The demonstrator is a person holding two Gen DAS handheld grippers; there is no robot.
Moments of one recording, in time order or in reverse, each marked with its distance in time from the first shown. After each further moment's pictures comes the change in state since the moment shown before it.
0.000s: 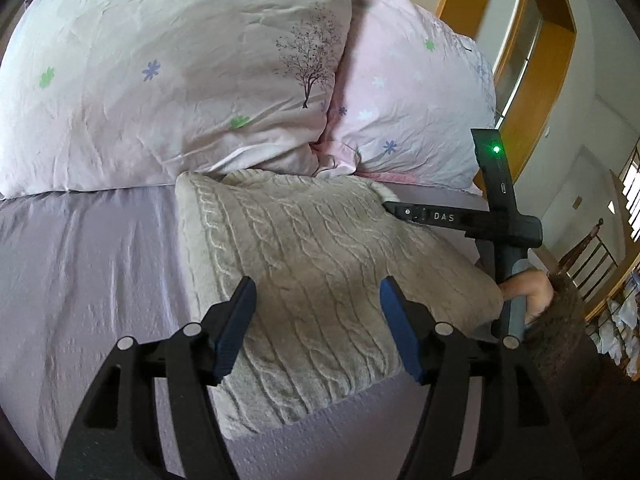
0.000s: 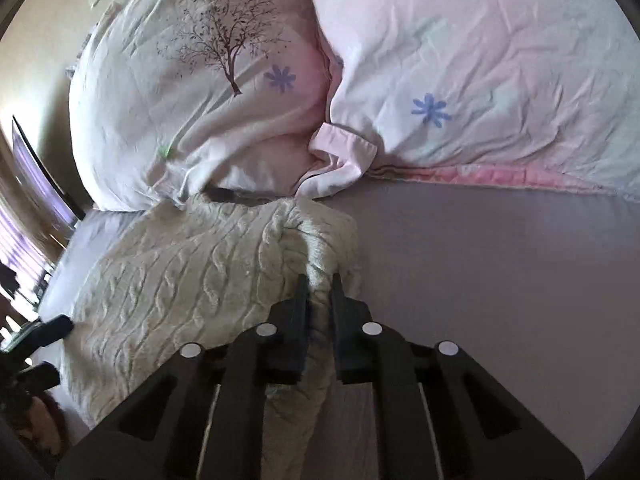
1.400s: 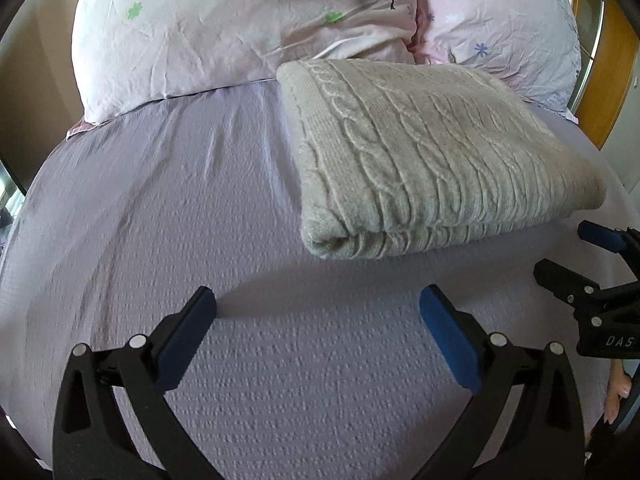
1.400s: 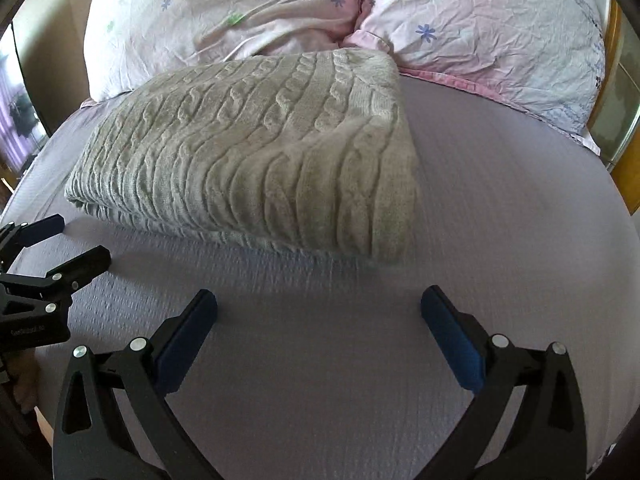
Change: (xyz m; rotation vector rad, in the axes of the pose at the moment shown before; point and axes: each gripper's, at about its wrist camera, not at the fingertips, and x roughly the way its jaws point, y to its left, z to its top) left arm -0.004 0.004 -0.076 0.001 0.224 0.408; right arm -0.044 0.089 -0.123 -0.084 0.123 -0.266
